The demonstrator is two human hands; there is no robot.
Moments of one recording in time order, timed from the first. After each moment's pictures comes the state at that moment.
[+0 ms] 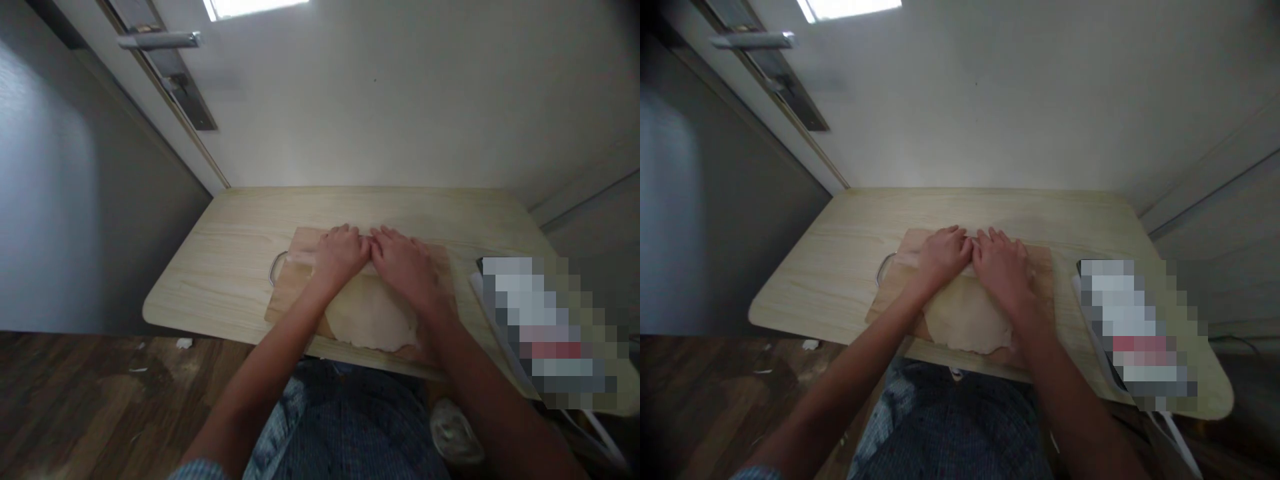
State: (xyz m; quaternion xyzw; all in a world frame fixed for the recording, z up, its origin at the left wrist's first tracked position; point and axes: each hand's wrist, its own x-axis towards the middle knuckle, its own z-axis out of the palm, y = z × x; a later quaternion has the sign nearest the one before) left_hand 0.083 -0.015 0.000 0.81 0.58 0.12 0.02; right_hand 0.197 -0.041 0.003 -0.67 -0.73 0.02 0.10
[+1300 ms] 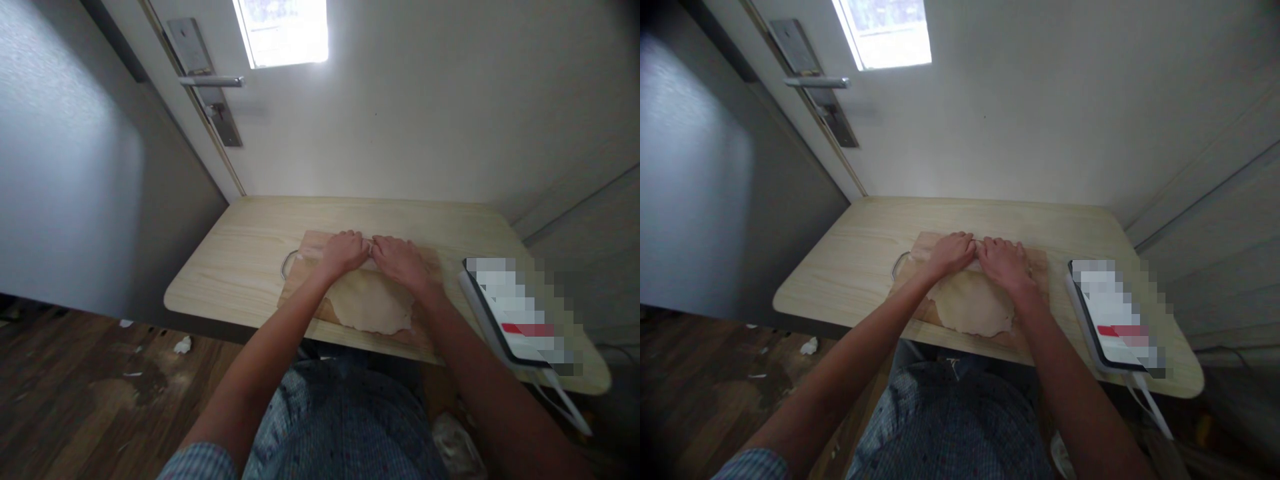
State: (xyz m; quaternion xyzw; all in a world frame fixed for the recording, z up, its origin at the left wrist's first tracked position) left_hand 0.072 -0.008 0.001 0.87 0.49 0.05 0.01; right_hand 0.203 -0.040 0.009 -0.64 -0.77 0.00 0.00
